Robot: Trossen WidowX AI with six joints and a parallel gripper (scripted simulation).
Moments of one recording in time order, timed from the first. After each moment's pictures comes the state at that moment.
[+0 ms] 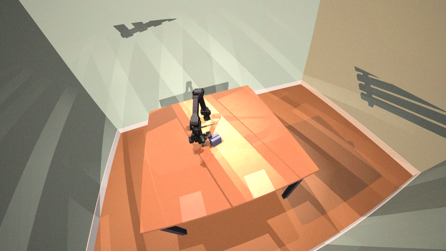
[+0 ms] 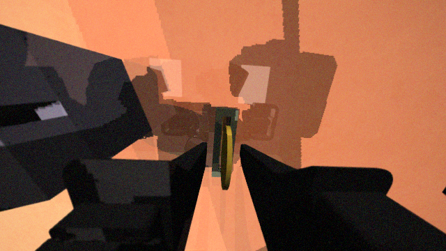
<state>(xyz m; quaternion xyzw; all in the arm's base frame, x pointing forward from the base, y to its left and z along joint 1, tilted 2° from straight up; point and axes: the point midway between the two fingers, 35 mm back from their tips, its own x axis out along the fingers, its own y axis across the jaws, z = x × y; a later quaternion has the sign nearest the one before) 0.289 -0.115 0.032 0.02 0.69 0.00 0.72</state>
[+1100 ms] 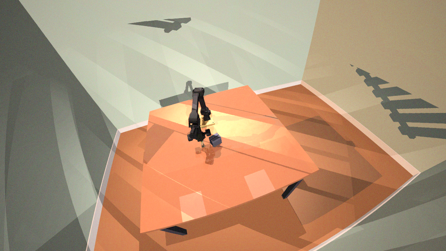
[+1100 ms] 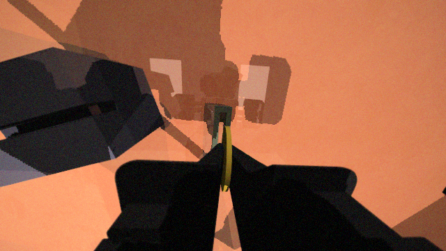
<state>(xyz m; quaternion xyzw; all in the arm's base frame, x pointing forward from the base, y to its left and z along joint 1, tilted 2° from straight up) 0.291 -0.117 0.064 0.02 0.70 0.00 0.72</state>
